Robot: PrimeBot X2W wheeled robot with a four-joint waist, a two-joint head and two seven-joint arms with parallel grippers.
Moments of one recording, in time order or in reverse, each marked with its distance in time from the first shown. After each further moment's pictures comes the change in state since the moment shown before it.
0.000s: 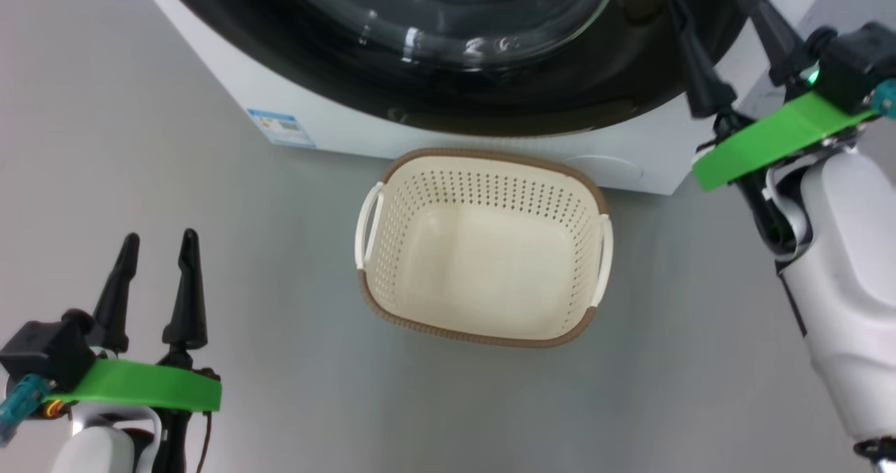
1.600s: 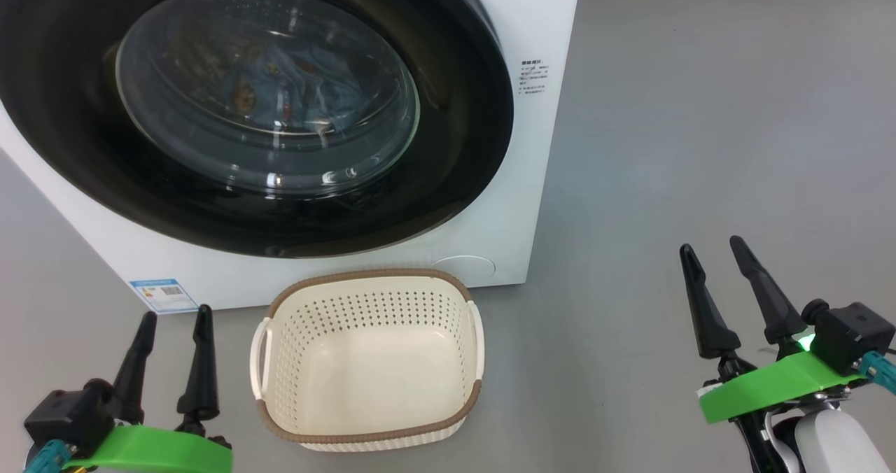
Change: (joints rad) left arm 0.159 -0.015 0.001 -0.015 -0.010 0.000 0.000; right arm 0.663 0.127 -0.203 -0.305 -0.012 -0.003 0.000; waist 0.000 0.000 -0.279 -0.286
